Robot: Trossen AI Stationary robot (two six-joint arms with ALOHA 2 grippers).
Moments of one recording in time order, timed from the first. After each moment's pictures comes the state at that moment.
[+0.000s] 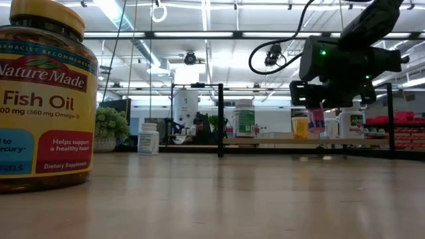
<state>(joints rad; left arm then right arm) 0.05 1.51 1.94 -1.27 -0.14 -0.15 -0.01 1.46 0.60 -0.52 1.35 1.40</state>
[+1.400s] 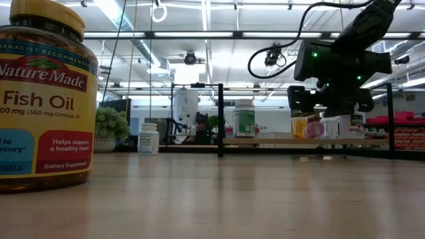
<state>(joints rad) 0.05 1.51 1.94 -1.29 -0.14 -0.14 -0.08 1.46 0.60 -0.46 1.22 1.40</state>
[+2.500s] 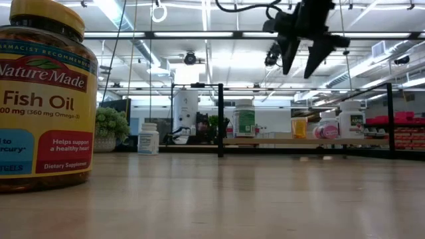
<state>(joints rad) 0.07 1.53 1.94 -0.94 -0.08 -0.38 -0.06 1.46 1.34 -1.20 0.38 1.18</state>
